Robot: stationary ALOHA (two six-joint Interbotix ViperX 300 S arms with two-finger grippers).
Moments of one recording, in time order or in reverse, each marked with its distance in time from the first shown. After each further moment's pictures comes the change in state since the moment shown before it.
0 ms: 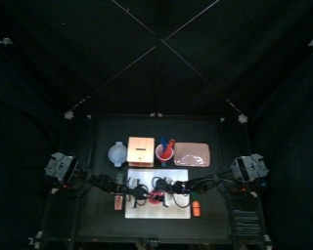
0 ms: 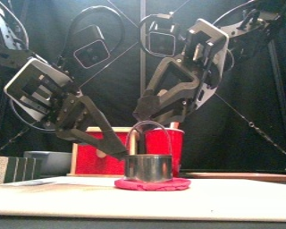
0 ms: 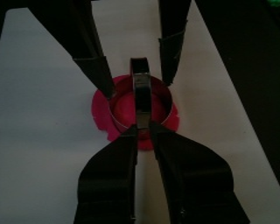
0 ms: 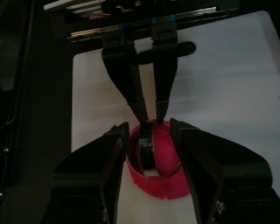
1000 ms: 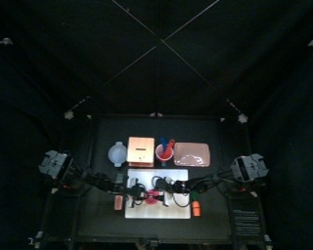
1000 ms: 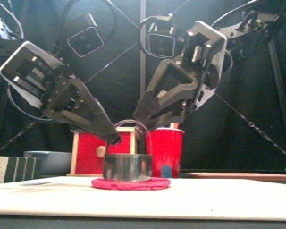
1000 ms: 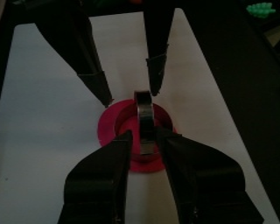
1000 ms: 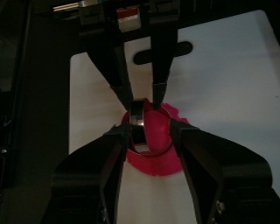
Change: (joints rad) left arm -0.008 -0.080 0.035 0.023 -0.025 0.002; right arm -0.005 0.000 0.000 0.000 0.003 0.002
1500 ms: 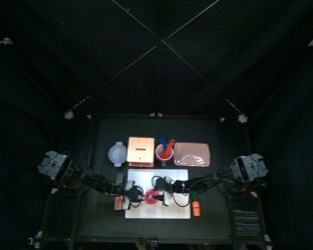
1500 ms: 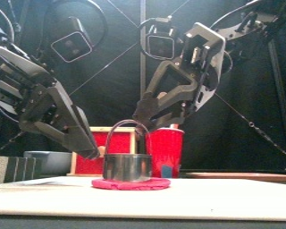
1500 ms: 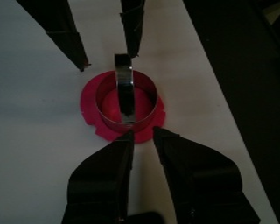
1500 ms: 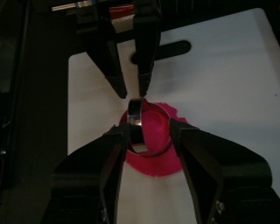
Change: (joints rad) left arm -0.041 0.011 0.037 -0.035 0.023 0.002; right arm -0.005 0.003 0.000 0.000 0.000 0.009
